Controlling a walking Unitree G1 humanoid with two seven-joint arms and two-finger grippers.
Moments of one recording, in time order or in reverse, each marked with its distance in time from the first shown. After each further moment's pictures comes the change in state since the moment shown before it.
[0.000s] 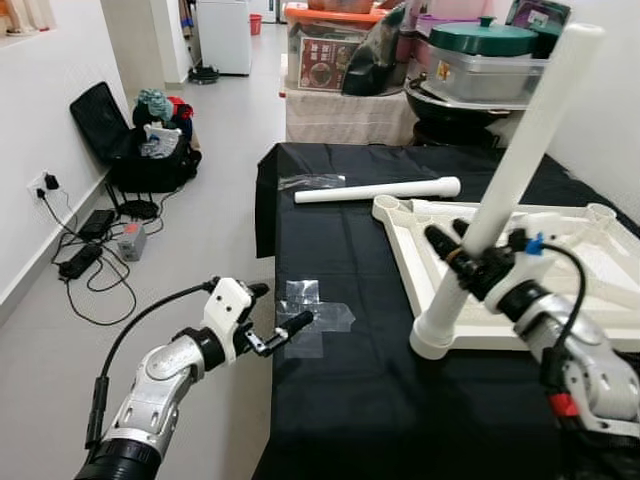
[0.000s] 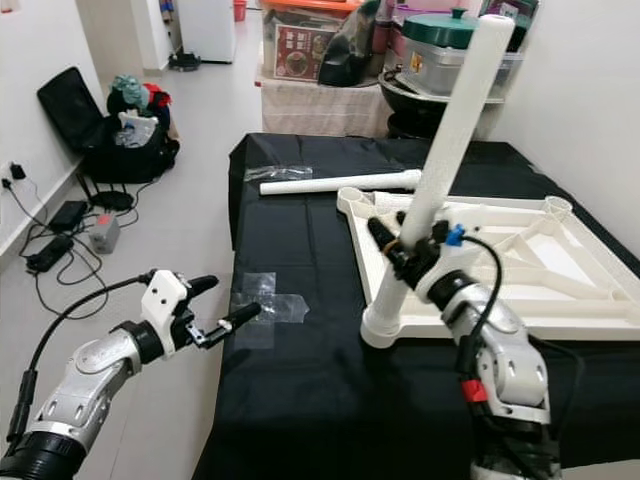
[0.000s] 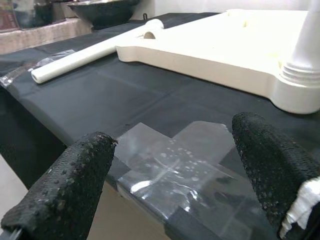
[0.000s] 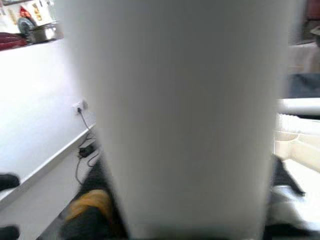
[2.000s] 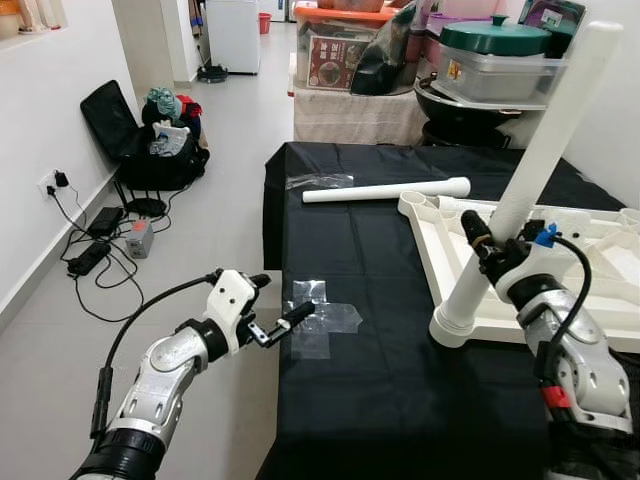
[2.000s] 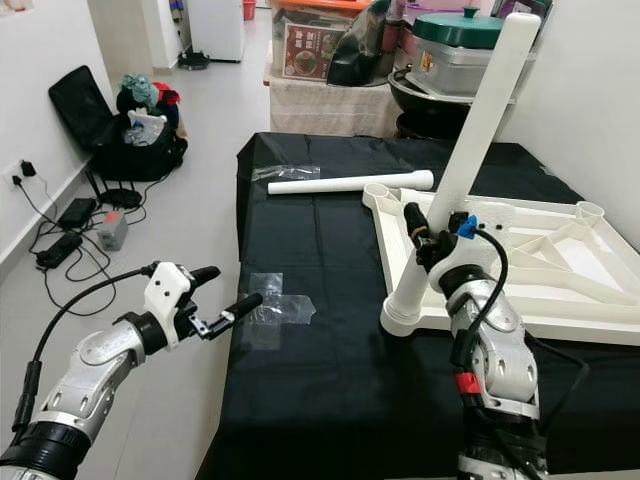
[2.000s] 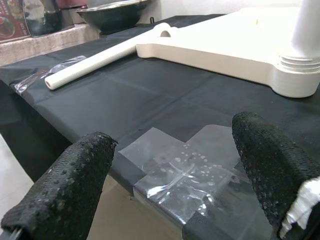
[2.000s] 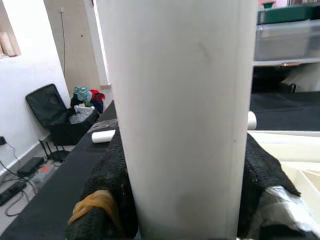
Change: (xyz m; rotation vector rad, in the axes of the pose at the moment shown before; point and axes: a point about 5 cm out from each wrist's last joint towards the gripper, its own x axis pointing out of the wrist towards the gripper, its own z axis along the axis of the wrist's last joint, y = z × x) left arm 0.001 0.004 0.003 0.035 -0.008 0.017; right arm 0.005 -0.015 0.006 -0.067 -0.111 -0.333
